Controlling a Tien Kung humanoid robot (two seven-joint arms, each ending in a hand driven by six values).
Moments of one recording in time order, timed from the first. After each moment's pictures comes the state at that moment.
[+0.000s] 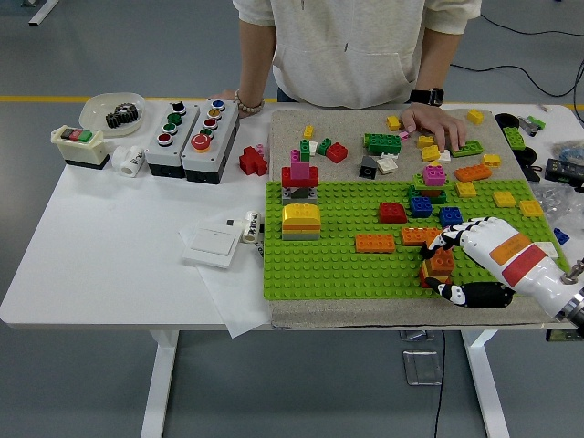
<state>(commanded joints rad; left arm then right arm) -0.16 0.11 -0.34 -0.26 1.29 0.05 0.41 0.17 -0.60 1.03 1.49 -2.06 -0.23 0.36</state>
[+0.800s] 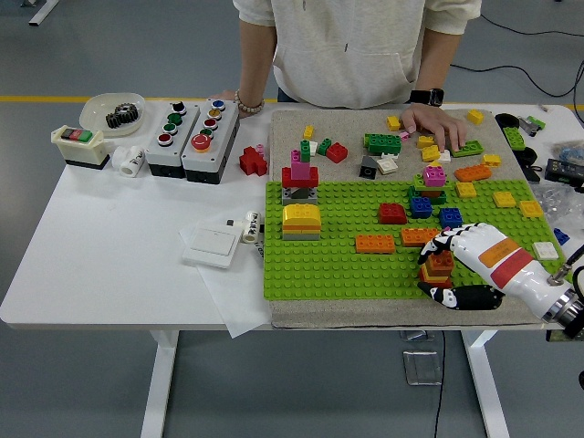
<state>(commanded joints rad) -0.17 0.11 -0.34 -0.26 1.29 0.05 0.41 0.20 -0.57 0.99 1.43 -2.06 -0.22 0.35</state>
